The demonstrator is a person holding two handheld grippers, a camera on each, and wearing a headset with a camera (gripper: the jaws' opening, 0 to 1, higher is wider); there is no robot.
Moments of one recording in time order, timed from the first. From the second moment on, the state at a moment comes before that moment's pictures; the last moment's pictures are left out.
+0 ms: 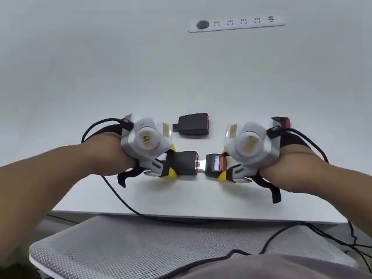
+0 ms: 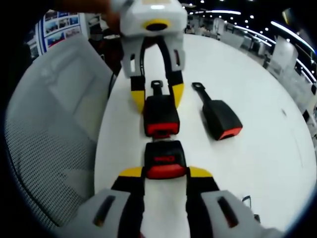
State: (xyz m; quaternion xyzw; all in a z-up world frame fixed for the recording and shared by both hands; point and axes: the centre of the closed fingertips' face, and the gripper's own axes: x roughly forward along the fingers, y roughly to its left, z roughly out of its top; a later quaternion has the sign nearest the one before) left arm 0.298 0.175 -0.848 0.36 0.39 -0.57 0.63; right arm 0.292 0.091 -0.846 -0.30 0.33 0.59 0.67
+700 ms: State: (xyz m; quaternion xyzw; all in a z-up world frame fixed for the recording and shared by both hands) left arm 0.297 0.175 -0.849 0.37 0.39 -0.58 0.61; right arm 0.290 0.094 -0.843 -0.30 0.33 0.61 0.66
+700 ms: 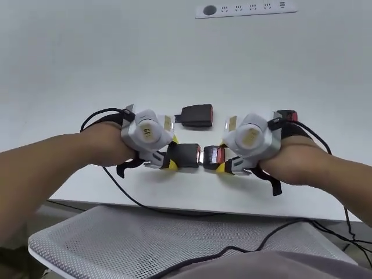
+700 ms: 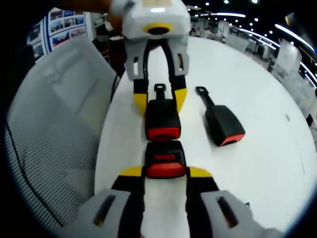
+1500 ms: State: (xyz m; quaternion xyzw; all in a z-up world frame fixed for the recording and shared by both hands) left arm 0.293 0.177 -0.848 0.37 0.40 -0.56 0.62; right arm 0.294 0.095 -0.847 -0.30 0.33 0.61 0.66
